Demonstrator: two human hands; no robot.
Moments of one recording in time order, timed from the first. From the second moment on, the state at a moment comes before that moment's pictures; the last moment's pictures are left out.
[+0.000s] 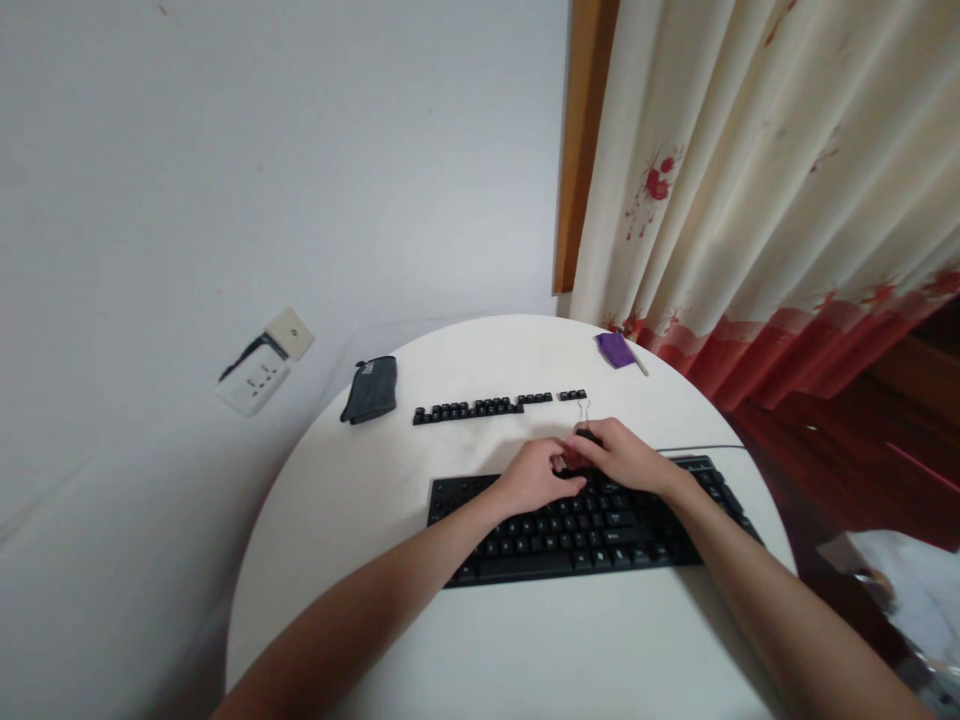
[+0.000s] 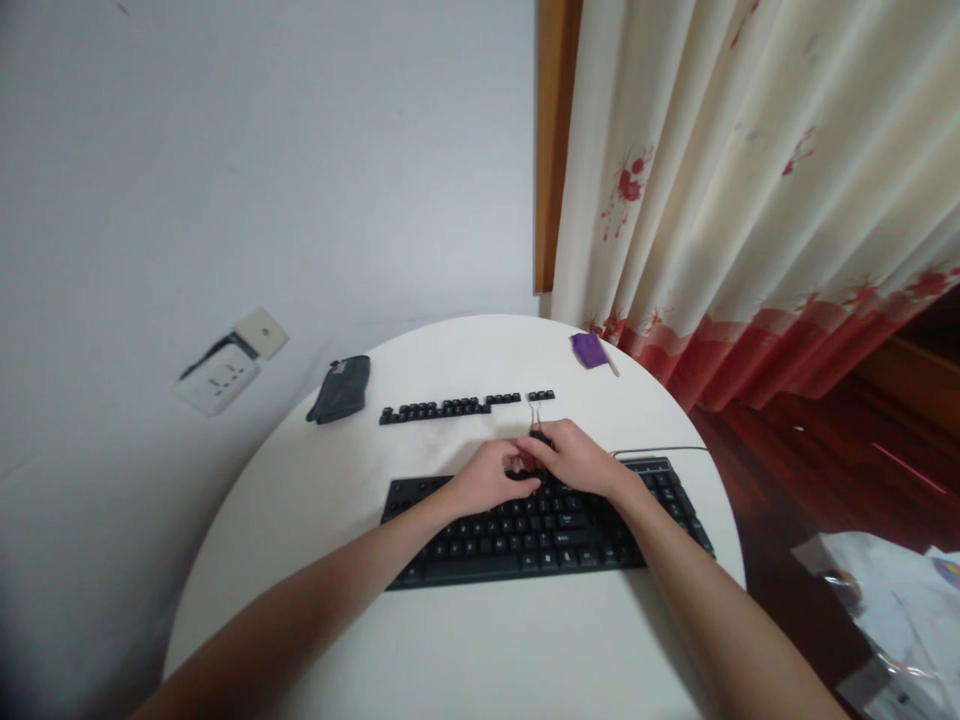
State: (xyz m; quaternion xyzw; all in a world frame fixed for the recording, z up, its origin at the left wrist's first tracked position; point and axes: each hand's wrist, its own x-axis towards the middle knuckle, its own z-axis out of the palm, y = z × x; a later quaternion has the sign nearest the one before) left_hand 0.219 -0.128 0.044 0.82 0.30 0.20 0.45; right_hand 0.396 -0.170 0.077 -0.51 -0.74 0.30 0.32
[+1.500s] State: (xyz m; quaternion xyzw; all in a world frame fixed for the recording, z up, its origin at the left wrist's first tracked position) left_hand 0.207 -0.066 0.084 0.86 0.38 0.31 0.11; right_hand 0.398 -0.148 0.054 -0.59 -0.48 0.42 0.50
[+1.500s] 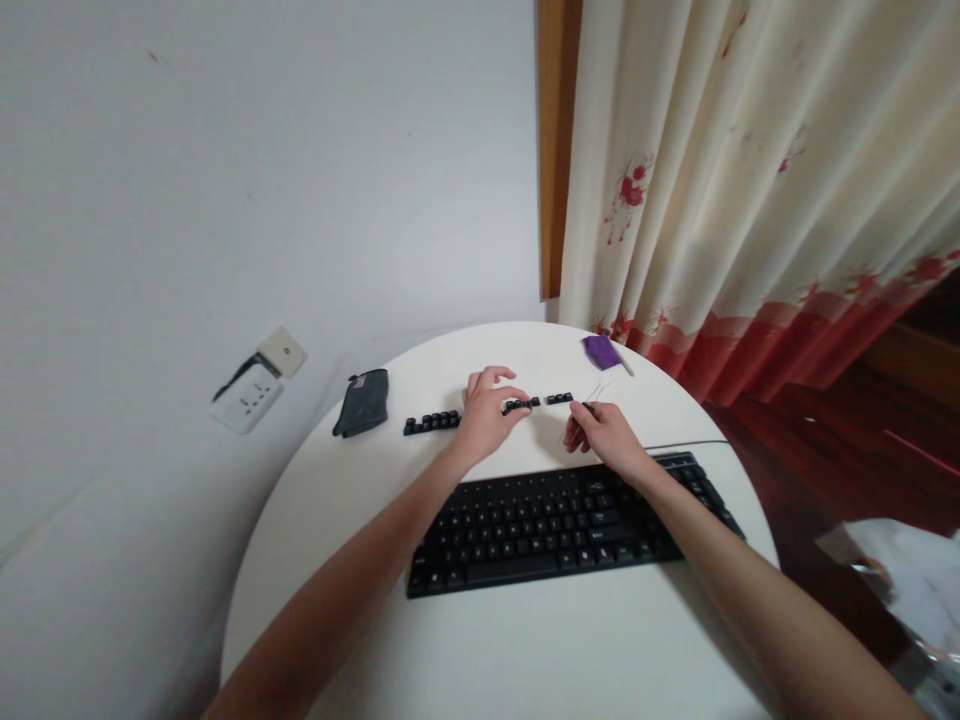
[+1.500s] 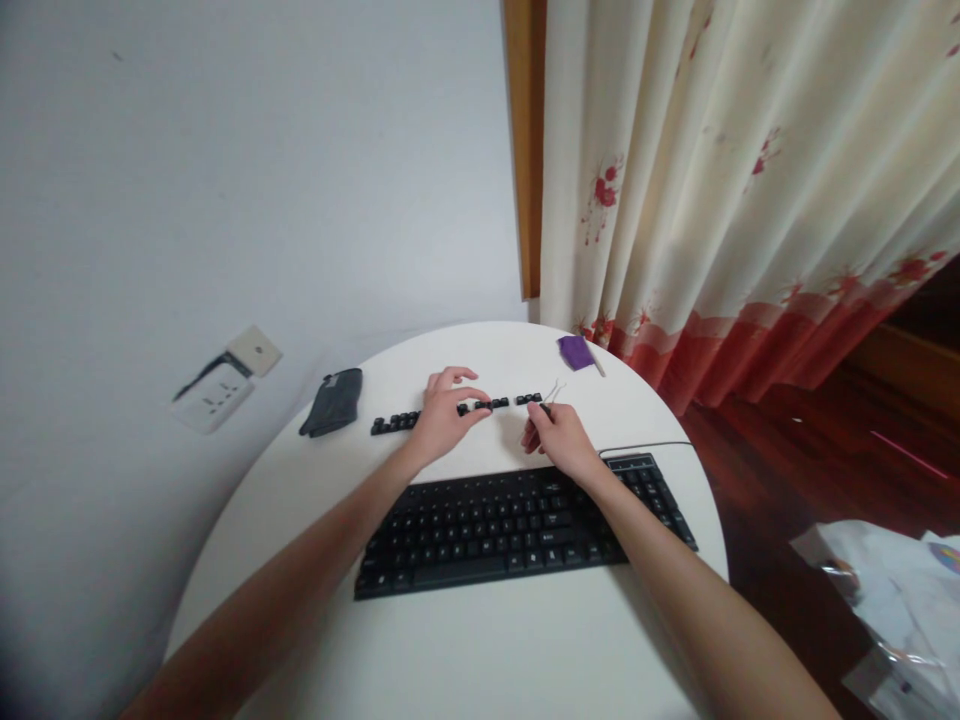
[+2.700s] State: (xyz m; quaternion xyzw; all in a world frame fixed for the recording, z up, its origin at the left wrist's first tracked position) left_hand 0.205 -0.042 0.034 0.86 0.45 0.25 0.04; right_hand 0.402 -0.148 0.053 -0.59 -0.50 0.39 0.50
